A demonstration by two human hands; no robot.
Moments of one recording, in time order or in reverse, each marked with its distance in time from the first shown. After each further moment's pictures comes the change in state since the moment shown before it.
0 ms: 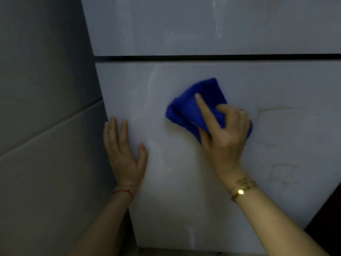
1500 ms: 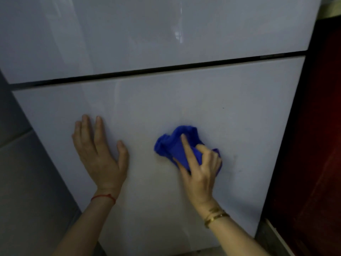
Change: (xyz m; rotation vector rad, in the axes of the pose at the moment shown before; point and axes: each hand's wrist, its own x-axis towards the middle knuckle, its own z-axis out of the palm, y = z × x) left_hand 0.021 0.078 0.030 -0.002 0.019 0.129; right_hand -0.085 0.044 -0.048 -0.087 -0.200 0.331
